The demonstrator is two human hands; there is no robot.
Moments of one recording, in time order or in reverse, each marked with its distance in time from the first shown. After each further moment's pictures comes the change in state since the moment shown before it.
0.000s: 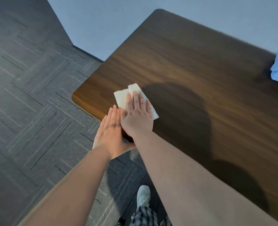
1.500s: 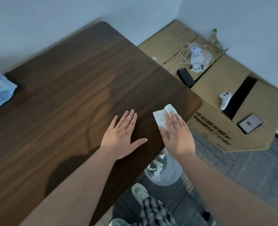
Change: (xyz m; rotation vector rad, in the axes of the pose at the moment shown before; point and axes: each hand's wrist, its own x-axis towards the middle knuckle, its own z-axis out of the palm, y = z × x) left_hand -0.112 0.627 0.099 0.402 -0.270 1.455; right_hand -0.524 0.482 -0.047 0.176 0.445 1.333
